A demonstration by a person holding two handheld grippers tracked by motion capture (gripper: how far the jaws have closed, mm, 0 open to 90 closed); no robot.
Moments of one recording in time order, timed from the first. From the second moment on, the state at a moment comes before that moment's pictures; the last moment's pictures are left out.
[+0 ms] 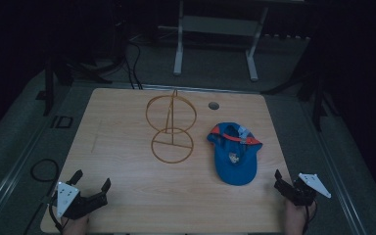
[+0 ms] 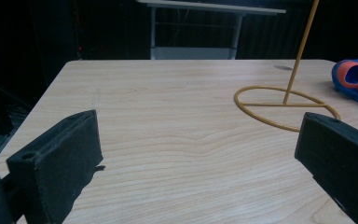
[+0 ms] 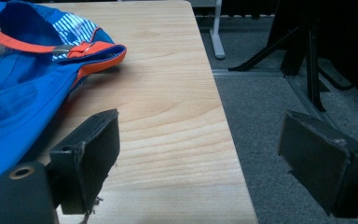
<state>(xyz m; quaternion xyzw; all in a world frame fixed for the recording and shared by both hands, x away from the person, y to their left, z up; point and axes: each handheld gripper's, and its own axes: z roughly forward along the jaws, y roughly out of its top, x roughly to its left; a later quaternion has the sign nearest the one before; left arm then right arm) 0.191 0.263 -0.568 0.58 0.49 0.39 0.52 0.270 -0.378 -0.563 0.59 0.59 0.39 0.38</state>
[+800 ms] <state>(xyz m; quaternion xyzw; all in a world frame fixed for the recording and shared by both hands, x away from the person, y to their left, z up) 0.190 0.250 -0.565 0.60 0.48 0.38 0.53 0.279 -0.368 -0.500 0.53 0.64 0.44 0.34</state>
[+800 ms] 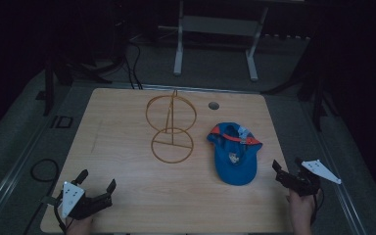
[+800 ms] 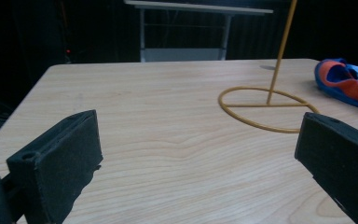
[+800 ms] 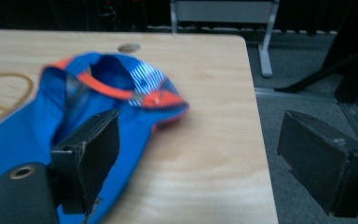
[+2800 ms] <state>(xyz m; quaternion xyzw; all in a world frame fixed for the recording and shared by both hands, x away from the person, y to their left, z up) 0.190 0.230 -0.558 0.67 0.45 0.29 0.52 0.458 -0.287 -0.517 0.49 0.76 0.35 0.23</state>
